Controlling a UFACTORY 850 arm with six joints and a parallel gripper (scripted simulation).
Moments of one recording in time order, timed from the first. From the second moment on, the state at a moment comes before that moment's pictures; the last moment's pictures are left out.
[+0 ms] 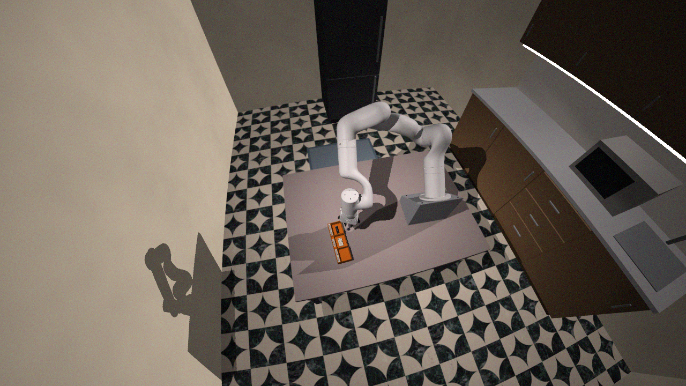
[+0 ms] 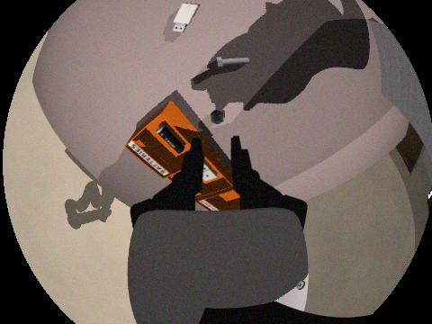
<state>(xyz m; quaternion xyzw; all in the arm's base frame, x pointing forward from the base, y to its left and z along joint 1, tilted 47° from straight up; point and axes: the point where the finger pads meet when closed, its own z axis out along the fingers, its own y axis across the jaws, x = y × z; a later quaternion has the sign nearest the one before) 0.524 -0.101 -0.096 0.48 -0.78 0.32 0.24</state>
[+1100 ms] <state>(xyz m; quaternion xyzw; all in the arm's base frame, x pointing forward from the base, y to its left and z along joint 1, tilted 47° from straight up) 0.519 -0.148 -0.141 0.48 -0.78 0.32 0.24</state>
